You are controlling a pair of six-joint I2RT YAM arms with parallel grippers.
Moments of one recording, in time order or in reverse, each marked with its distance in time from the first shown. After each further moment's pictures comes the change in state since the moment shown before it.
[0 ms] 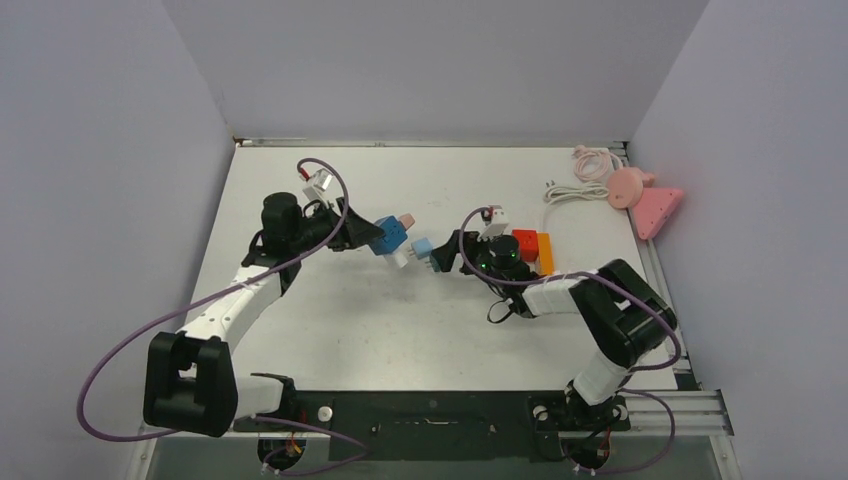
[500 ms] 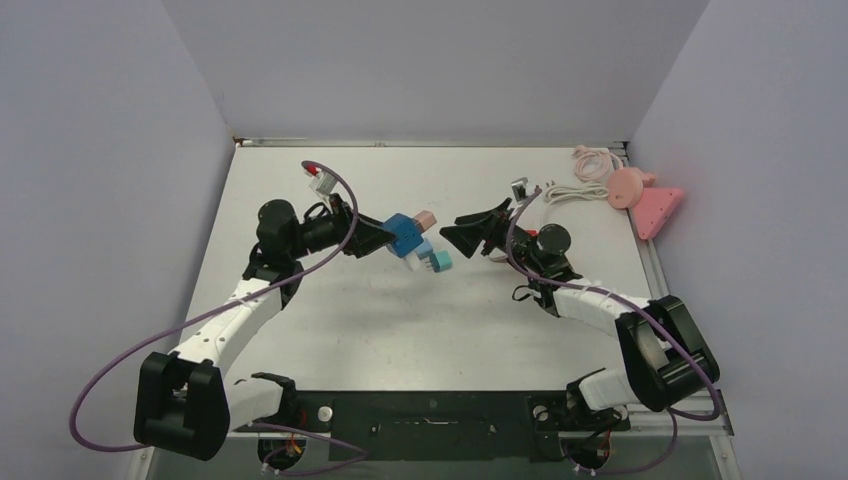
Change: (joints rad) left arm -0.066 -0.101 -0.043 0.254 0.132 -0.016; right arm -0.161 -0.315 -0.038 0.218 -0.465 0.178
